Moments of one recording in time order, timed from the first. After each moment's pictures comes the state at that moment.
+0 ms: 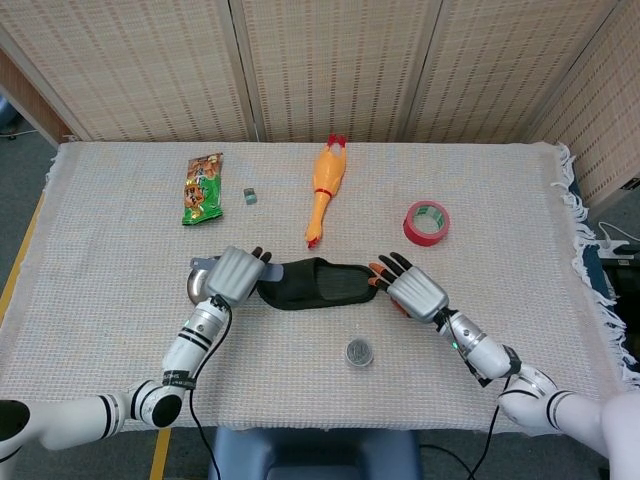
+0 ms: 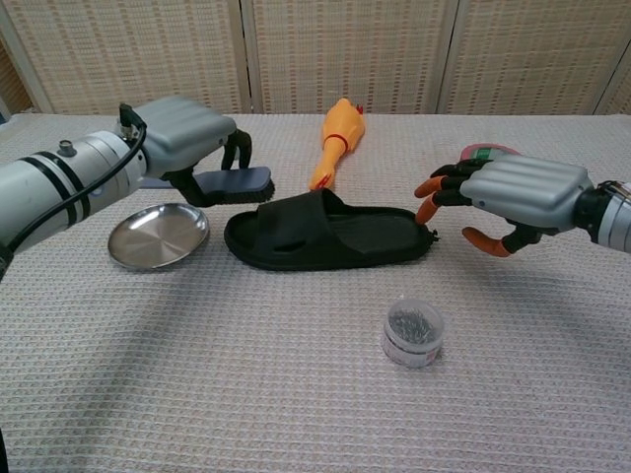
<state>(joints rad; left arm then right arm) -0.85 -1.64 -0.23 -1.39 1.09 1.01 0.80 0.69 -1.56 0.05 -1.04 -1.70 0.95 -0.01</state>
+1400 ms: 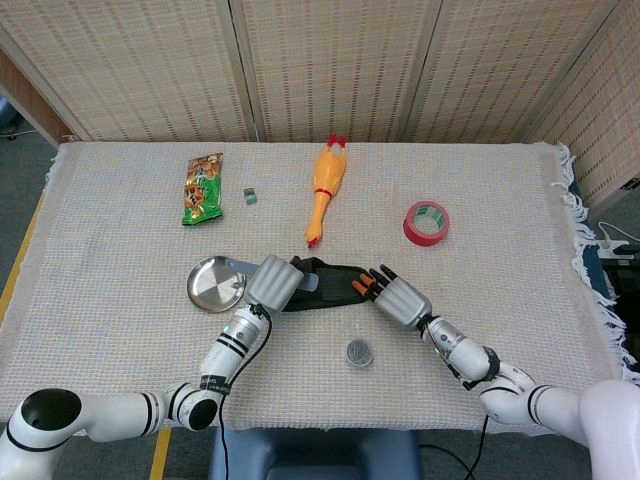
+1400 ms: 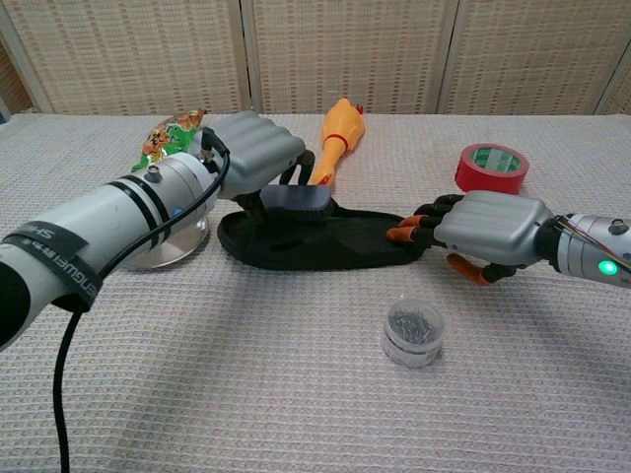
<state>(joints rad) -0.97 -1.80 -0.21 -1.30 1.04 1.05 0.89 0.77 -1.60 0.00 -1.09 -1.55 0.77 -0.31</state>
